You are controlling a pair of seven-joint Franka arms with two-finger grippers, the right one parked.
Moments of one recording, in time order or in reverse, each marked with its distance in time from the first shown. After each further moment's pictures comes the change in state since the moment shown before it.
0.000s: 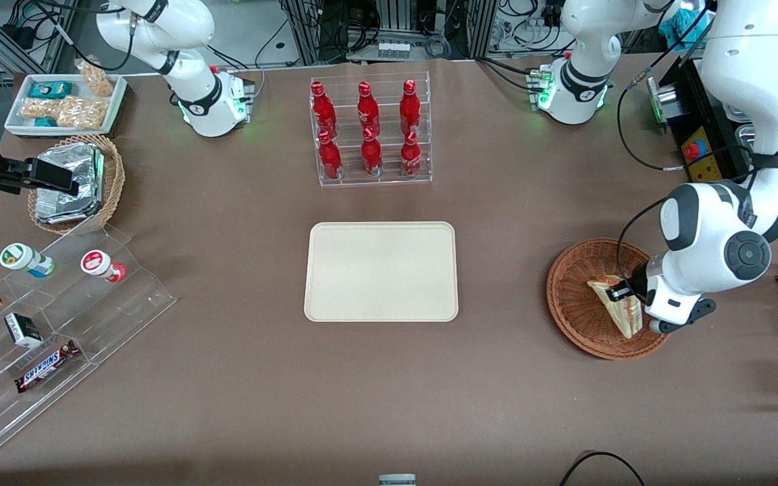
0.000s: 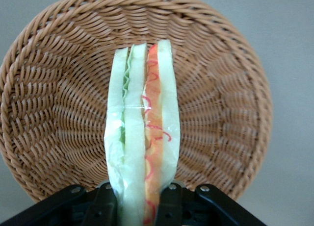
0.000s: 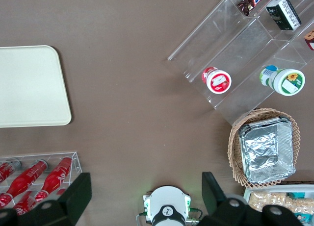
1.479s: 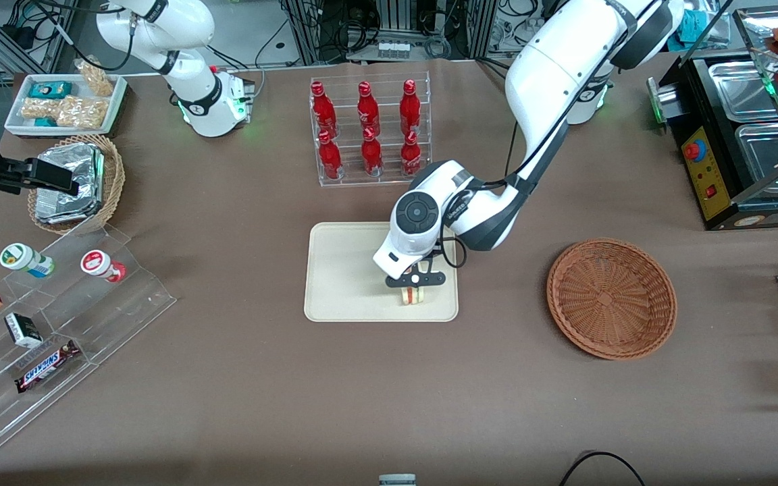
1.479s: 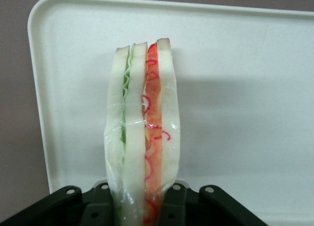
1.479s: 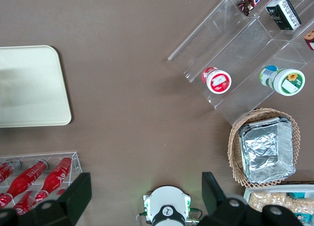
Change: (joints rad) arm -0.677 0.339 -0.075 0.419 0.076 -0.058 -0.393
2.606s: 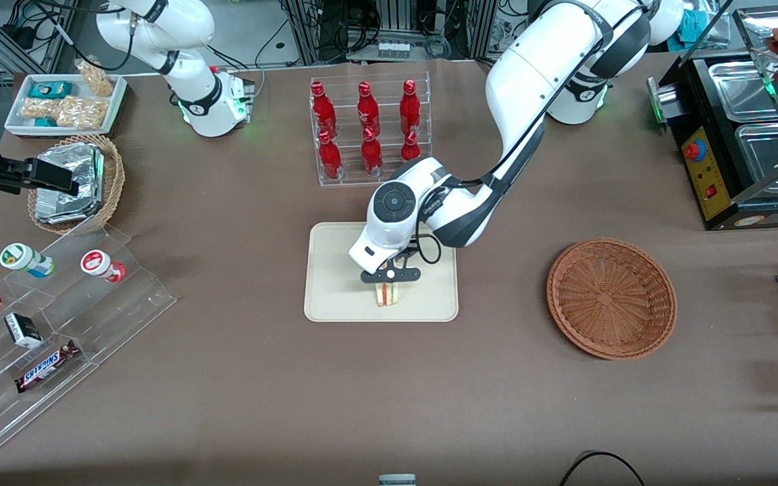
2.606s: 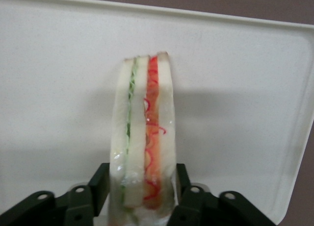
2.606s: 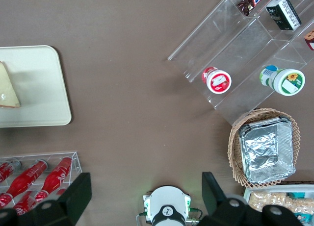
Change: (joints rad) arm -0.068 0.069 0.001 0.094 0.001 0.065 -0.073
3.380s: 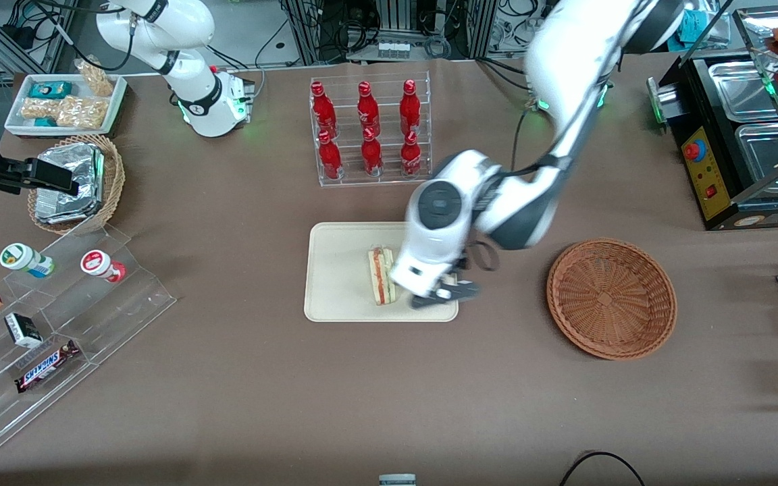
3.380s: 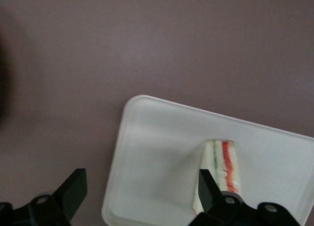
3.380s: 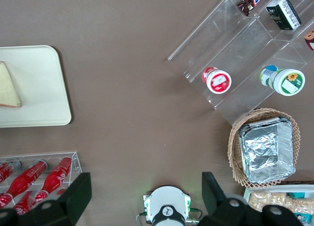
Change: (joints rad) arm 0.112 -0.205 0.143 0.061 0.006 -0.293 0.022
